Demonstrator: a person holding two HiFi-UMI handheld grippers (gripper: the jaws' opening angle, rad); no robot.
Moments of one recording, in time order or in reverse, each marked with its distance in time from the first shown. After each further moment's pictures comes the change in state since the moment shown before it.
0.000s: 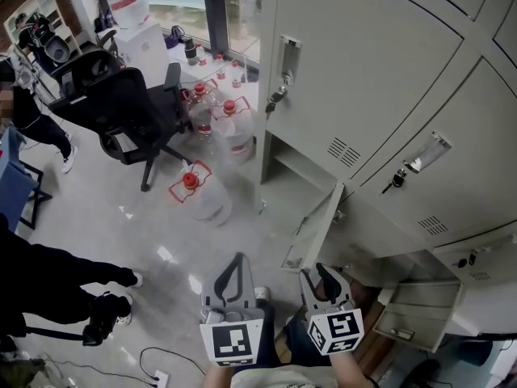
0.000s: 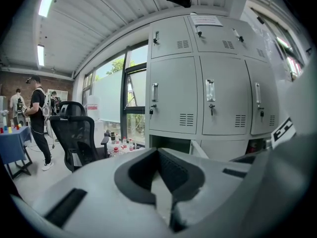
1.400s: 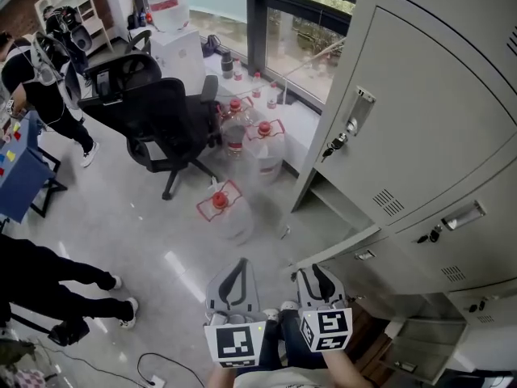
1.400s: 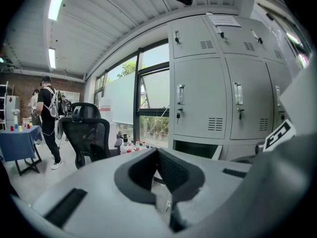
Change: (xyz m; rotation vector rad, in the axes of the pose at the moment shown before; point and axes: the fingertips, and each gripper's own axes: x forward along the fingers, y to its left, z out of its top) left arm 0.028 0.101 0.018 -0.027 -0.026 0.112; right arm 0.111 0.059 0.046 -0.079 0.015 0.049
